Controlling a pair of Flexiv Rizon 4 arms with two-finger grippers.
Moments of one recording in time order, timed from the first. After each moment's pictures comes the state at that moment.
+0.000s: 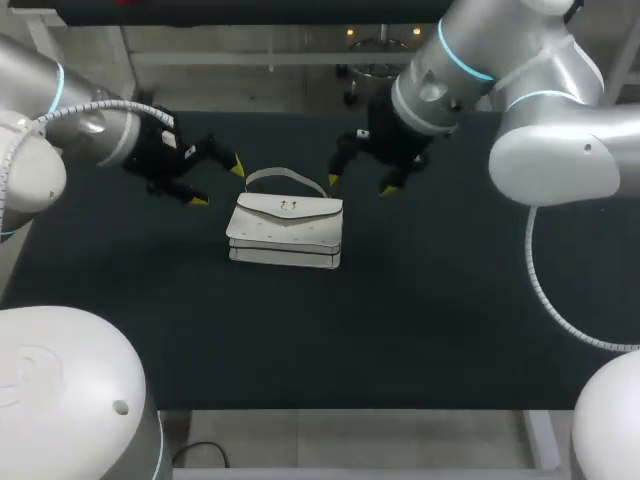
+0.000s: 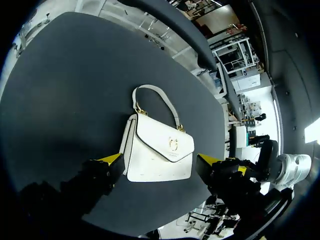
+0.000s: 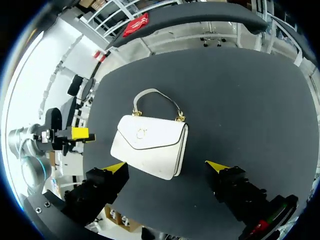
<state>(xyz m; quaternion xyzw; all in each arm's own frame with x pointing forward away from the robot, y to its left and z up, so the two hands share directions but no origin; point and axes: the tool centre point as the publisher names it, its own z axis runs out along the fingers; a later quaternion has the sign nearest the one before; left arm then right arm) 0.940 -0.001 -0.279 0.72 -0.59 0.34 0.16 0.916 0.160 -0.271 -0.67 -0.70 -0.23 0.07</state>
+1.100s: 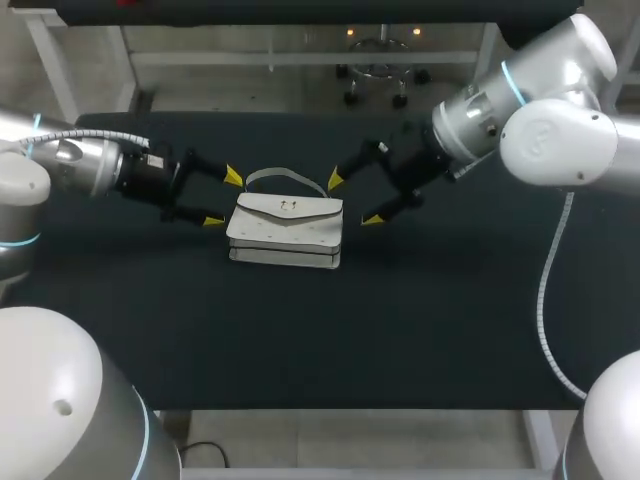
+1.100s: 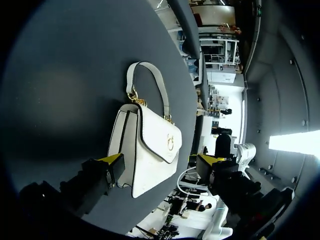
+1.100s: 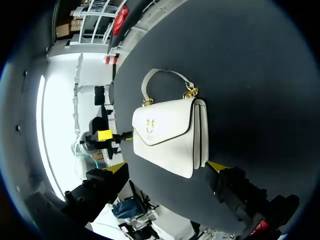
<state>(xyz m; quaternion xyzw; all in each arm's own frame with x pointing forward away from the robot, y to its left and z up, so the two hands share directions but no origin) 0.958 -0.005 -0.324 0.67 -0.53 0.38 0.35 0.914 0.179 -0.311 -0.69 -0.59 -0.27 0.31</state>
